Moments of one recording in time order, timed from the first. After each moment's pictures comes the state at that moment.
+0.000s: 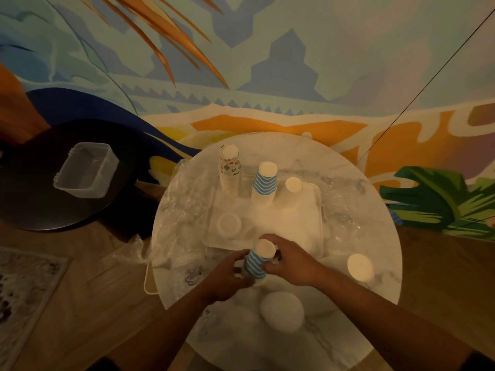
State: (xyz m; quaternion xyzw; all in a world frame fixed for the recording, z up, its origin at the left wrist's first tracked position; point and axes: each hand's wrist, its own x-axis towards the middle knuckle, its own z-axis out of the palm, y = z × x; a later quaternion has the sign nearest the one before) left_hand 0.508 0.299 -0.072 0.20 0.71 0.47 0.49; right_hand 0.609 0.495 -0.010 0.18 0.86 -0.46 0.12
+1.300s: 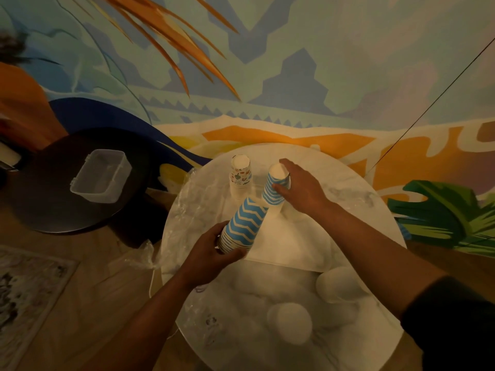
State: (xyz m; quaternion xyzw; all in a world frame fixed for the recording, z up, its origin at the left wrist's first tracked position) left_hand 0.455 0.282 0.021 0.24 0.76 0.54 0.28; right_hand 0.476 0.578 0.049 0.21 0.94 -0.27 -0.04
